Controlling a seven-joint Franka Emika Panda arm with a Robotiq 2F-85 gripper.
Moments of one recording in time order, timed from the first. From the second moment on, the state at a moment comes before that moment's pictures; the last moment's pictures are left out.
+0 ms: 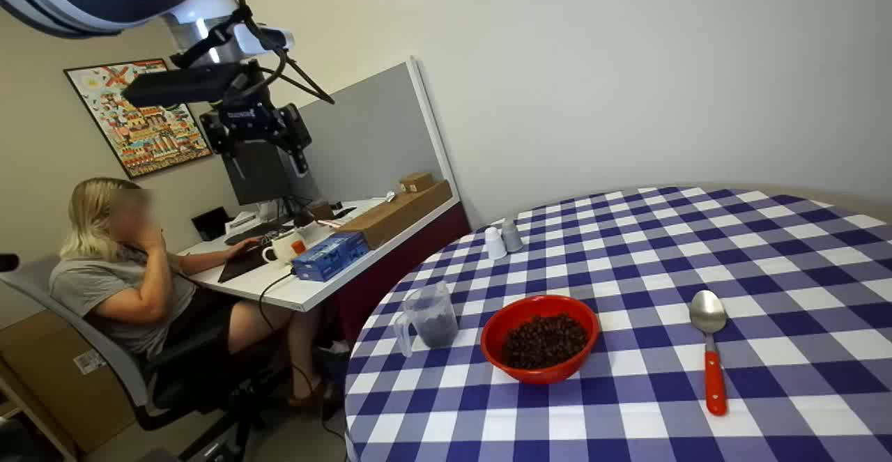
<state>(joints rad) 0.25 -0.31 -0.04 -2.53 0.33 2.40 -0.31</state>
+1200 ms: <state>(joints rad) -0.11 0.08 -0.19 -2.12 0.11 2.17 -0.59</state>
